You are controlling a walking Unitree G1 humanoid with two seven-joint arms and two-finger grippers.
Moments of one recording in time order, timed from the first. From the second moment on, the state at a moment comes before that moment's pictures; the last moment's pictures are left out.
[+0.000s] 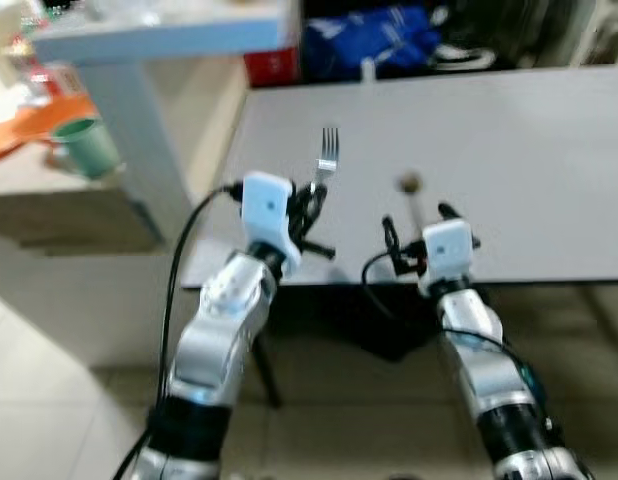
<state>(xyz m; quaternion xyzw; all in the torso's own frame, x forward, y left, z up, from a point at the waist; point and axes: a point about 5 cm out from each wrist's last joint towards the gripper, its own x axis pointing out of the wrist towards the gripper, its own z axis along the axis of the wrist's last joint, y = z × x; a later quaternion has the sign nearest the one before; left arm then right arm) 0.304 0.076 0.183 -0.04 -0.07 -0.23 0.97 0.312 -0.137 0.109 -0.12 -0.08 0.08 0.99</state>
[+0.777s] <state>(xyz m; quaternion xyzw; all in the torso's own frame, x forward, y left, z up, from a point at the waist) 0.313 0.056 0.174 -0.04 -0.06 -0.25 0.97 0.303 -0.138 0.103 -0.13 -0.08 0.08 0.99</state>
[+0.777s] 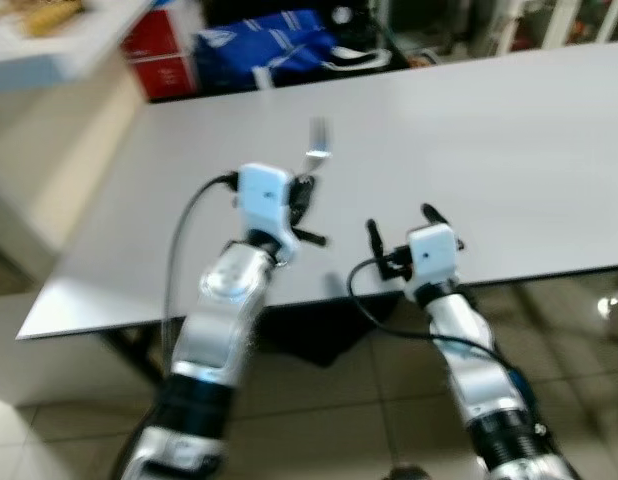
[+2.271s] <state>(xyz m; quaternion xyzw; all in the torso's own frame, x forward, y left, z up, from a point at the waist) 0.305 0.013 0.190 -0.07 -0.07 -0.35 0.93 0.299 -0.143 0.098 -0.12 -0.07 0.06 0.99</state>
